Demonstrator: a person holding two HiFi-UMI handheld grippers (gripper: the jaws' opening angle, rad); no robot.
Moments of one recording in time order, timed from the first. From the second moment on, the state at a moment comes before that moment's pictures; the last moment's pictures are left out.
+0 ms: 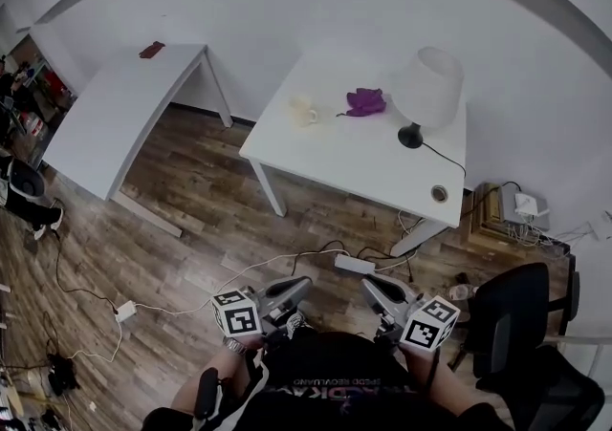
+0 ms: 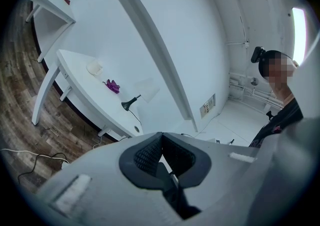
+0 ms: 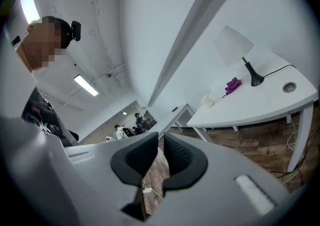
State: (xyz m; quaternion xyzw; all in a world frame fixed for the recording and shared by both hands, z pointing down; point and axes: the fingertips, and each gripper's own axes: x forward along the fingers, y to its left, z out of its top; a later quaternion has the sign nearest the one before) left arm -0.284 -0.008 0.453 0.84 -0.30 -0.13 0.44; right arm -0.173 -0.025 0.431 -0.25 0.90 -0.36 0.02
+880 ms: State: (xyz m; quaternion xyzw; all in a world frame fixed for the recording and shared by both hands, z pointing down) left arm -0.449 -0.009 0.473 0.79 -0.39 -0.21 0.44; right arm -0.325 -0.115 0.435 -0.22 0.92 -0.32 -0.03
